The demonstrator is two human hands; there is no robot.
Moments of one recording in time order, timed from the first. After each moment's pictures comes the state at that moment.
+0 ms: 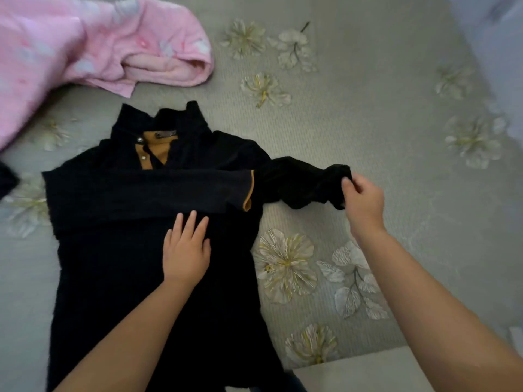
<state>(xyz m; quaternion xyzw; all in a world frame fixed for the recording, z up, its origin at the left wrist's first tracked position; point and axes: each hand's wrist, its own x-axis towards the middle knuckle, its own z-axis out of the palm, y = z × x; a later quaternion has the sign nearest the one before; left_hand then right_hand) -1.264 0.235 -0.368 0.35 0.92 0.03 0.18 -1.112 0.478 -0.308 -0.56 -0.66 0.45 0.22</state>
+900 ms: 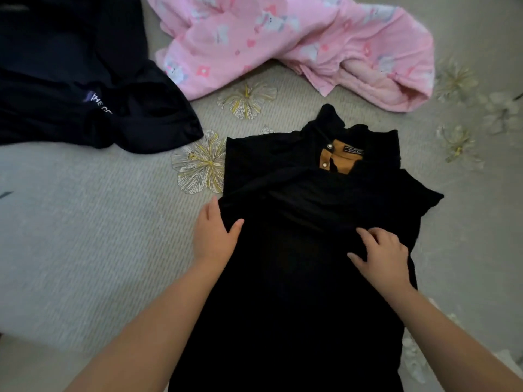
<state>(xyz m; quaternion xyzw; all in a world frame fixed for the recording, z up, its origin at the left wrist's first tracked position) -1.445 0.051 -0.395 0.04 0.94 0.29 0.17 -1.299 0.297 -0.370 -0.28 -0.94 0.07 -0.18</state>
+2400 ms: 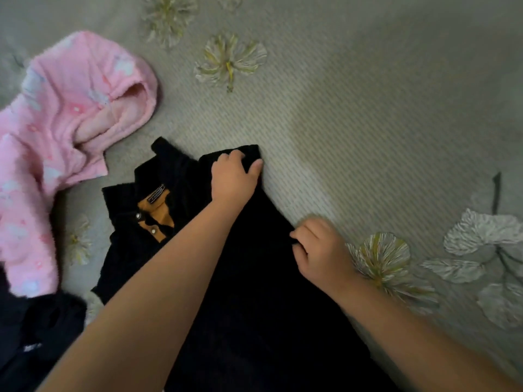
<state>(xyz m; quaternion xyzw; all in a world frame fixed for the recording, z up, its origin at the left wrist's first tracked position) -1.362 0.446 -0.404 0.43 0.87 -0.01 0.25 -1.187 0.381 -0.433 -0.41 -0.79 0.36 0.27</state>
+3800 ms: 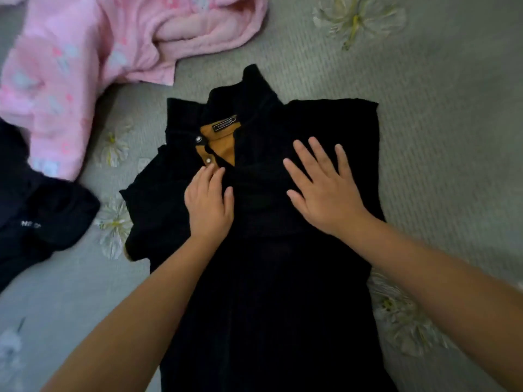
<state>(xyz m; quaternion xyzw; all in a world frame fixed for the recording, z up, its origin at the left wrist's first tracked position) -1.422 0.260 -0.409 0.36 0.92 0.07 0.09 -1.276 0.409 -0.421 -0.20 -0.97 0.16 0.03</state>
